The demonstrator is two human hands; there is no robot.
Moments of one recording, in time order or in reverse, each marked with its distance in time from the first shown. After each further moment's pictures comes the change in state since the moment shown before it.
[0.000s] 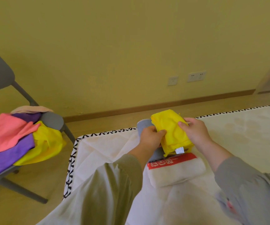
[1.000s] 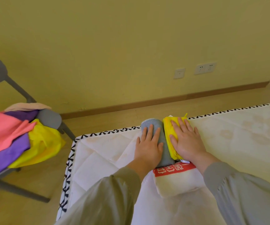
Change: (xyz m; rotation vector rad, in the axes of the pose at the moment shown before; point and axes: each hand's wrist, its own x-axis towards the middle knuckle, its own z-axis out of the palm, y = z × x) left_hand 0.037 -0.064 -0.018 1.104 -0.007 0.371; right_hand 0.023 0.059 0.059 -0.934 -0.217 -0.336
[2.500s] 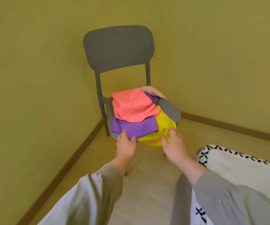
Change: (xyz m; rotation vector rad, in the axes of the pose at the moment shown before) left_hand -0.218 -0.418 -0.123 -0.637 0.615 -0.894; right_hand -0.014 -0.488 0.042 0.495 -0.082 -0.354
